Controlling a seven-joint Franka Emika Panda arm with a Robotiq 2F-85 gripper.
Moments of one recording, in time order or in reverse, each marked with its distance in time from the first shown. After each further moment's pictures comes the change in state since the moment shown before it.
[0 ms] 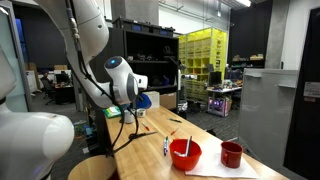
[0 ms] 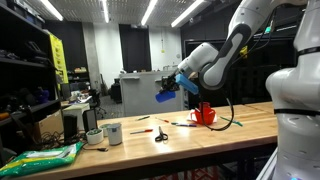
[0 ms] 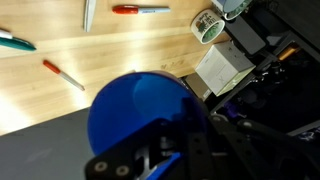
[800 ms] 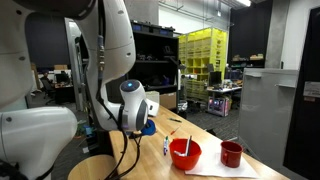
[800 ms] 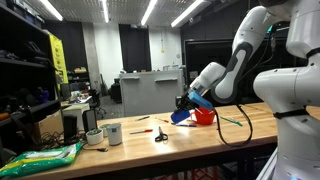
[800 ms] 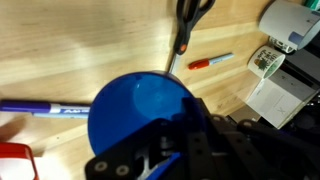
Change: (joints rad) arm 0.686 -0.038 -0.948 -0.042 -0.157 -0.008 -0.035
